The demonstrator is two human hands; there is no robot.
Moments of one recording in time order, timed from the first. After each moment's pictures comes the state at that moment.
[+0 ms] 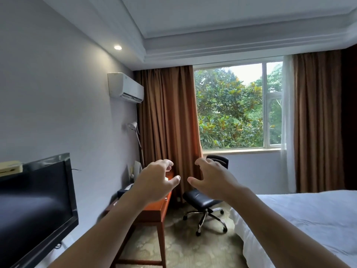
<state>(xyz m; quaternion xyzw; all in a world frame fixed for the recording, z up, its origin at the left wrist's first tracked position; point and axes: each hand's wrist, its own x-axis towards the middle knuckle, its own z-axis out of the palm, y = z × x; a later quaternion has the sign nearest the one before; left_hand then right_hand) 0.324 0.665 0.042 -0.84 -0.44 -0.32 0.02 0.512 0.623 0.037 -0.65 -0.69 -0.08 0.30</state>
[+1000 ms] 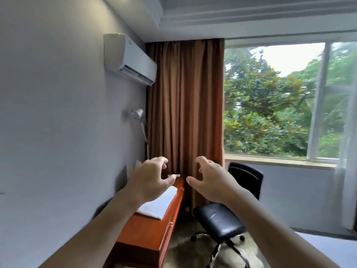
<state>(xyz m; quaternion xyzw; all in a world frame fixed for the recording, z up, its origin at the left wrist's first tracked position) 0.380 1.235 0.015 -0.79 -0.51 -0.35 0.03 0.574 1.209 0.021 -0.61 -0.73 -0.06 0.29</state>
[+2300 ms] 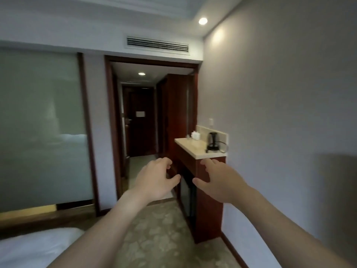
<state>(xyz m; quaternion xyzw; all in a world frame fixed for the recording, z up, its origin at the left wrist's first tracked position) 0.337 0.435 -0.005 0.30 -0.89 -0.09 0.31 0.179 0.567 0.005 0.57 -0.78 0.22 0.11</state>
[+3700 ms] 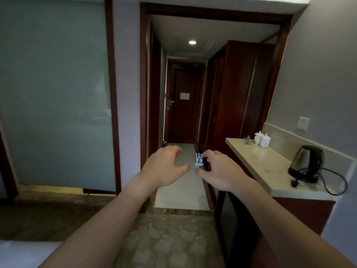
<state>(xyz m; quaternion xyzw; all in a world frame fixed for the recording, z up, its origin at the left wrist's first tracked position) 0.109 -0.184 -0.031 0.42 -0.85 -0.11 0.30 -0.072 -0.127 -0.027 0.67 -0.71 0.21 0.03</state>
